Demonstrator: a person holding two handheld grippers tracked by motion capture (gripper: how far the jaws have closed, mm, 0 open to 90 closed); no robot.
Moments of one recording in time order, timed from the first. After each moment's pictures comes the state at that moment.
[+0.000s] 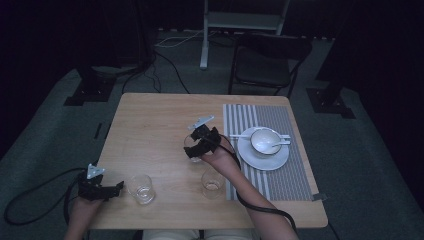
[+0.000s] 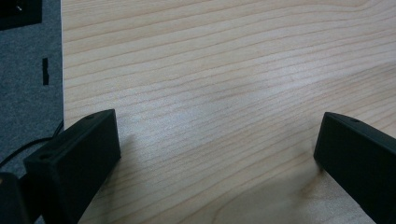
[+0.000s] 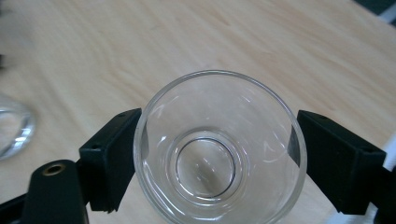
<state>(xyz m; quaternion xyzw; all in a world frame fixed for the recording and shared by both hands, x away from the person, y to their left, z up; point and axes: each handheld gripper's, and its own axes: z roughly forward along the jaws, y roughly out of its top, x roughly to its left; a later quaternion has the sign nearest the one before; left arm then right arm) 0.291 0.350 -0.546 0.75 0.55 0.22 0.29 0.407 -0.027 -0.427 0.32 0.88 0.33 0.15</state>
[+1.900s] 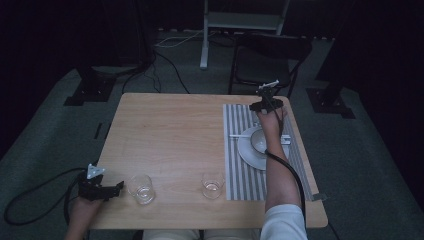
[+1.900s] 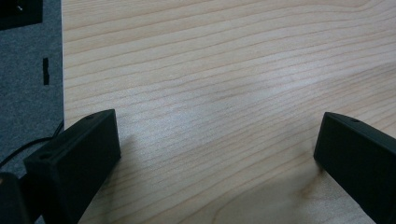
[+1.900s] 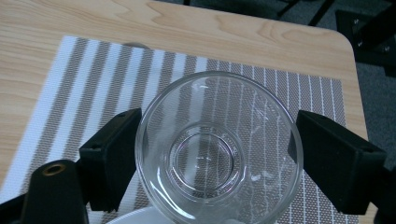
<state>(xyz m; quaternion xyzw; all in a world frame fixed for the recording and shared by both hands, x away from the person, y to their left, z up) 0.291 0.350 -0.546 0.75 0.55 0.22 0.29 0.583 -0.226 -0.448 0.63 0.71 0.20 0.24</state>
